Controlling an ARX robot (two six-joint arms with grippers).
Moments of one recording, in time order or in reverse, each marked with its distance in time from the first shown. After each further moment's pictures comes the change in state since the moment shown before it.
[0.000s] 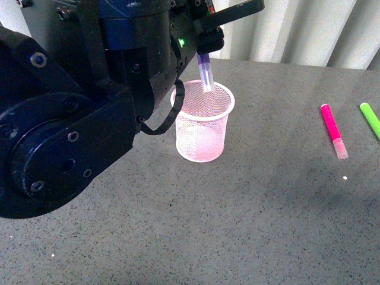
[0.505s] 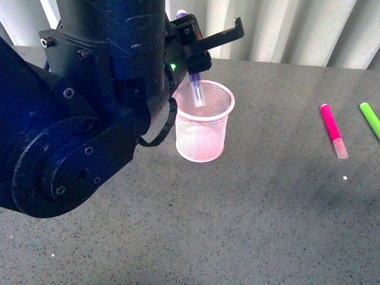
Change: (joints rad) left arm 0.021 0.093 0.023 0.036 0.005 -0.048; right arm 0.000 0.000 0.000 0.000 0.000 0.000
